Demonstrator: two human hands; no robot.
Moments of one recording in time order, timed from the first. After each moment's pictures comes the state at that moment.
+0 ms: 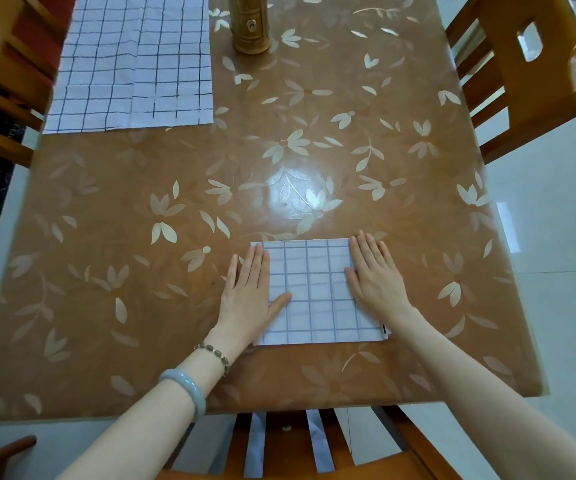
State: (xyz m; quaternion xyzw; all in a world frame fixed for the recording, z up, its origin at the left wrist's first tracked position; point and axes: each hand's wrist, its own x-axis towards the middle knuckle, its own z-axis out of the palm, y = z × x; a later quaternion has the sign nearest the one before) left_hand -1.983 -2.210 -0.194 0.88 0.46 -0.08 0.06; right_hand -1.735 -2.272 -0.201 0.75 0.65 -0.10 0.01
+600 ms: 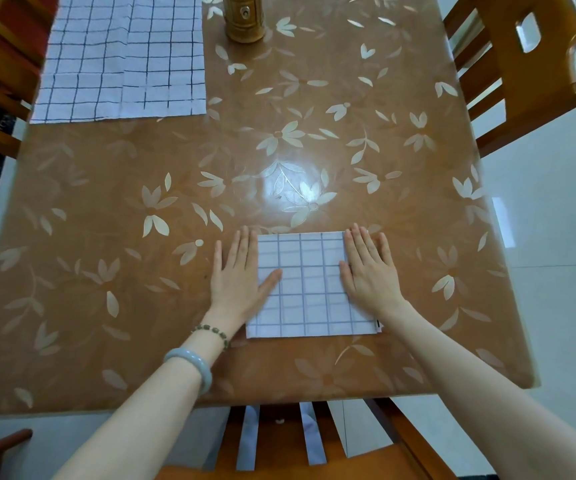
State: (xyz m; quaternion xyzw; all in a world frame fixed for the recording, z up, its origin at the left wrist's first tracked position) left_hand -1.978 -2.194 -0.198 0.85 0.52 -0.09 0.09; right_hand -1.737 -2.274 -0.201 0.76 0.65 -0.09 0.01
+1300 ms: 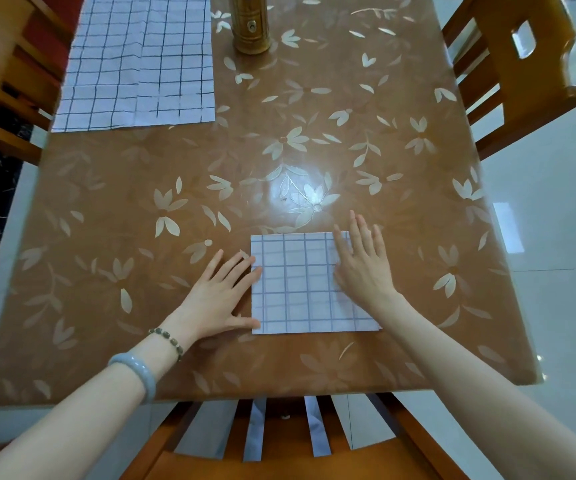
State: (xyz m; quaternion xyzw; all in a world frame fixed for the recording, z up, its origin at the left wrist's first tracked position) left_hand -2.044 -2.189 -0.175 0.93 0.30 -0.19 0.08; right_hand -1.760 -2.258 -0.174 0.74 0.67 -0.06 0.02
